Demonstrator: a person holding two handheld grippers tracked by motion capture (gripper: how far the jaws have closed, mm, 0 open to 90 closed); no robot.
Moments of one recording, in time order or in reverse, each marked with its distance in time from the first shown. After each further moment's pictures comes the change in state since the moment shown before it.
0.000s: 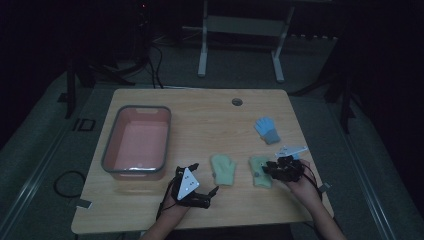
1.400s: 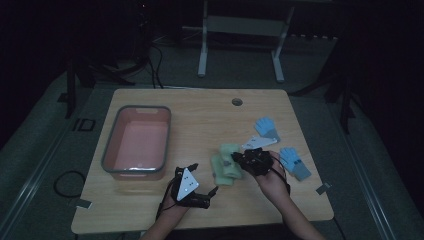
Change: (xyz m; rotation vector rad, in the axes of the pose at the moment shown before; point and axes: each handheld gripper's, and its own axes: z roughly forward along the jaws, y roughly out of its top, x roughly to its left) left arm 0.000 -0.001 -0.002 -0.006 0.008 -0.001; right arm 0.092 0.090 -0.008 -0.140 0.000 -0.070
